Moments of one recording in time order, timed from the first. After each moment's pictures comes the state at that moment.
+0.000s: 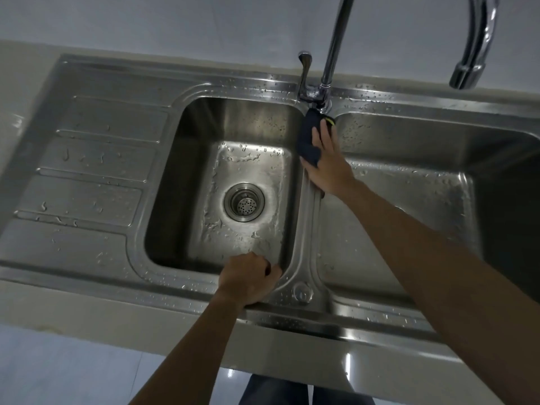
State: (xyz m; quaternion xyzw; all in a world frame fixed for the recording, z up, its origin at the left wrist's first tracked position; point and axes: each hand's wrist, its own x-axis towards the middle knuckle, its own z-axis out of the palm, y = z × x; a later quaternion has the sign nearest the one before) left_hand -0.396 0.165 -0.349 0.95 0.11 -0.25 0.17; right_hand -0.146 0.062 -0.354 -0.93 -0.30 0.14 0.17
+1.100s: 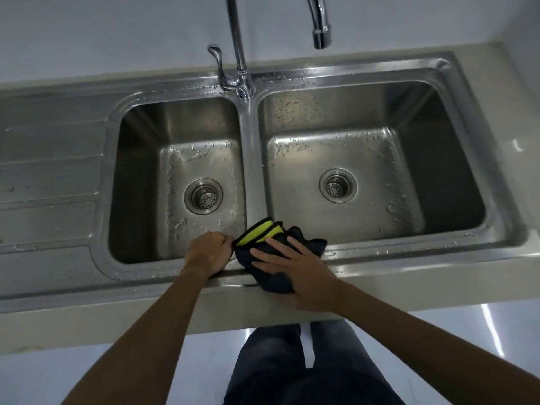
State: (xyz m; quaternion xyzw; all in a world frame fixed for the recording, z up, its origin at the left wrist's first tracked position) left_hand -0.396 0.160 -0.336 0.95 0.13 -0.25 0.15; right_hand -0.388 -0.072 -0.331 -0.83 -0.50 0.20 0.15
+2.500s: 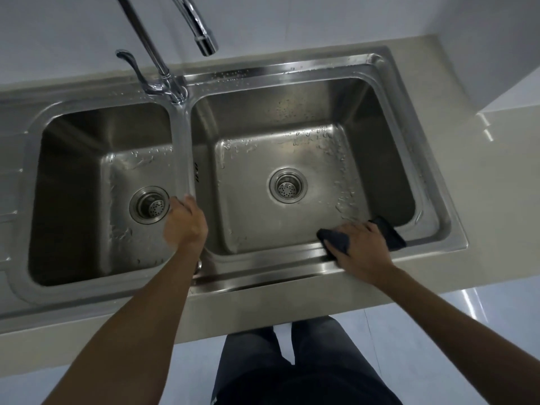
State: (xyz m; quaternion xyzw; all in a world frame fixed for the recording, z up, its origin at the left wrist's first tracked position) left_hand -0.314 0.056 -0.341 0.87 0.43 0.03 0.26; right_hand -0.329 -0.270 -0.319 -0.98 -0.17 0.12 0.05
